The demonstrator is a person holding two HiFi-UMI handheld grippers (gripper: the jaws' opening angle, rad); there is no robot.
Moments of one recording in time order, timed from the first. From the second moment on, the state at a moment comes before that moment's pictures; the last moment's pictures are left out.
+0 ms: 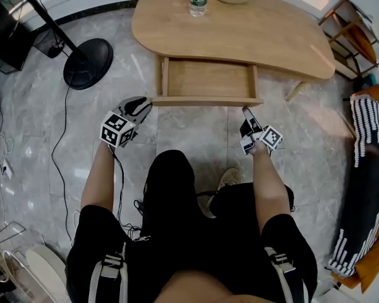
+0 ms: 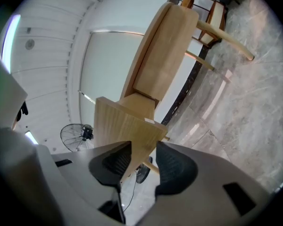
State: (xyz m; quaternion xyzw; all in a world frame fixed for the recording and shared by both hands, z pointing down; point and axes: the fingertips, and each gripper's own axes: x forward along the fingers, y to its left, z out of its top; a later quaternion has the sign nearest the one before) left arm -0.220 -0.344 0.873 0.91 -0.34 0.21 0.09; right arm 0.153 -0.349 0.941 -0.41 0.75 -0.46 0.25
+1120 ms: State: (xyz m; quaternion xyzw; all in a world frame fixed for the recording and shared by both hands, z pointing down) left arm -0.153 -0.349 0.648 0.84 -0.54 0.08 -0.04; right arm 0.071 -0.318 0.618 -0.59 0.81 0.08 0.03
